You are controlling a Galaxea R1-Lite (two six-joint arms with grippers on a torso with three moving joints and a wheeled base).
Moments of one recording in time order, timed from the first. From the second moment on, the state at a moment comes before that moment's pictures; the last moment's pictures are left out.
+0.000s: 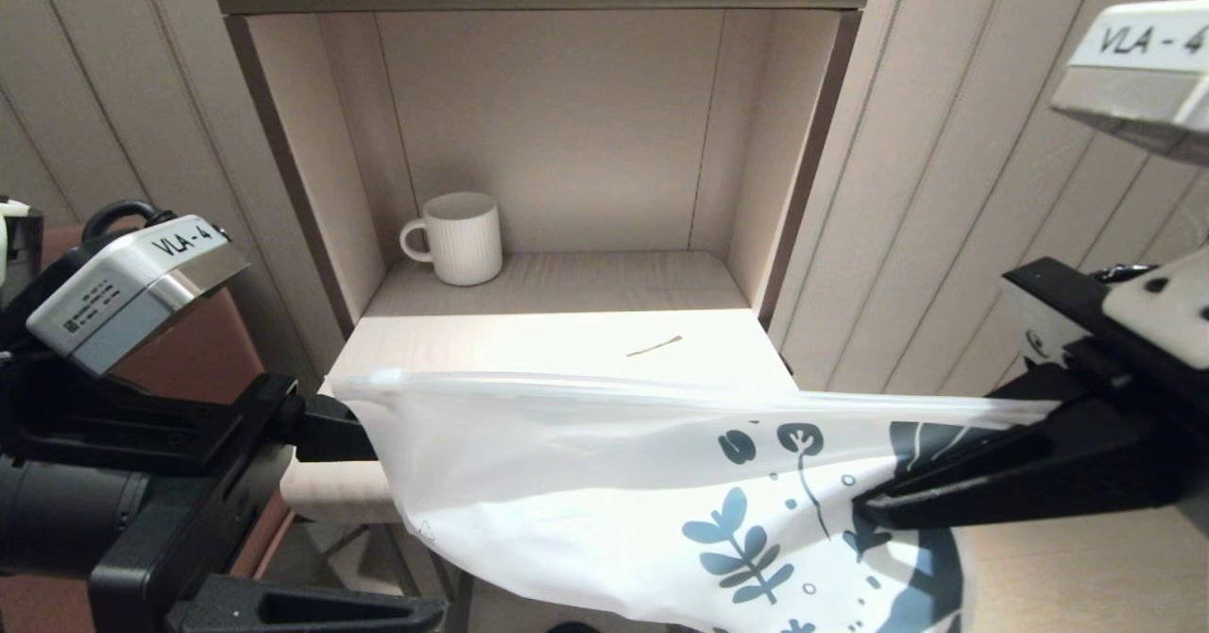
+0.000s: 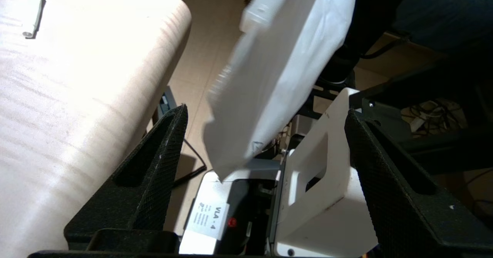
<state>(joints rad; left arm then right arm) -0.50 1.23 -0.83 0.03 -0.89 0.20 0.71 1.38 -1.54 0.78 0.62 -0.35</state>
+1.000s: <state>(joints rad) -0.50 1.28 -0.87 0.02 -0.92 0.20 0.72 1.40 -1.53 0.77 0.62 -0.35</state>
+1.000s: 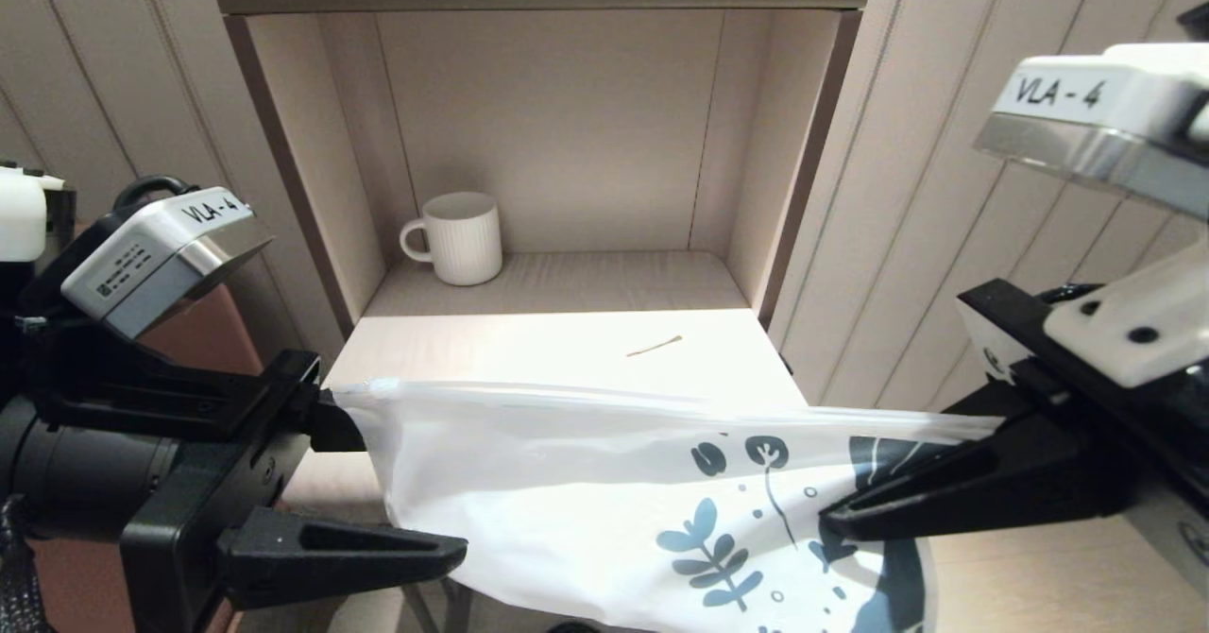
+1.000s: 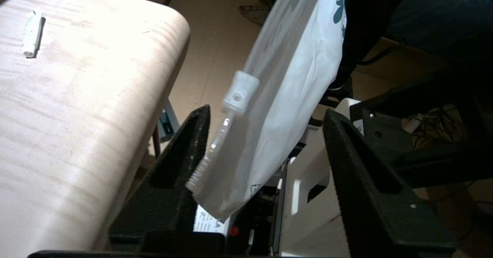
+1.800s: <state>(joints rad) -0.50 1.27 -0.86 0.02 -1.02 0.21 0.75 1.43 -1.54 0.76 0.62 -0.35</state>
